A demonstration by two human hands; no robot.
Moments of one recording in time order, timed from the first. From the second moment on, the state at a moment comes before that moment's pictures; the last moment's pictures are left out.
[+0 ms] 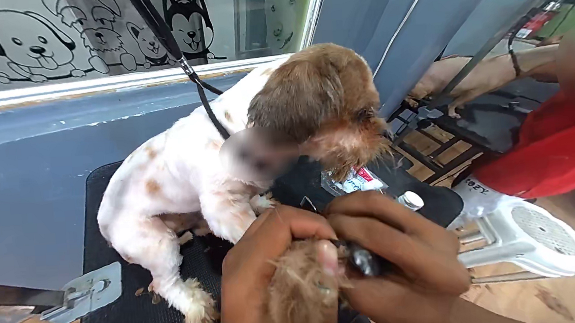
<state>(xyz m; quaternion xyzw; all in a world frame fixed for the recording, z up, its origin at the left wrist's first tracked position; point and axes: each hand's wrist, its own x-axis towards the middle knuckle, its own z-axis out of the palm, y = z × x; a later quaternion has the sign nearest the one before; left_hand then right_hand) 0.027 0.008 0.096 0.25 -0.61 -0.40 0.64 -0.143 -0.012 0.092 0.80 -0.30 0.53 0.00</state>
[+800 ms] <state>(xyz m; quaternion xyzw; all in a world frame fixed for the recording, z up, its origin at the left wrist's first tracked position) 0.020 0.003 0.091 0.26 -0.64 -0.37 0.62 -0.151 -0.013 0.111 0.80 -0.33 0.49 -0.09</state>
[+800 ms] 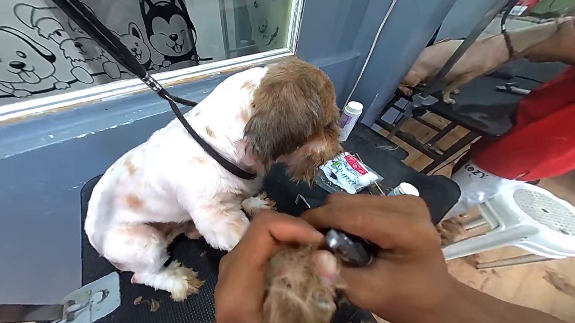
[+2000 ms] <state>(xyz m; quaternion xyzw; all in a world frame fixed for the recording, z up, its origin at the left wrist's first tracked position) 0.012 -0.050 0.015 0.33 -0.73 -0.04 0.60 -0.187 -0.038 0.097 0.79 -0.27 0.48 -0.27</state>
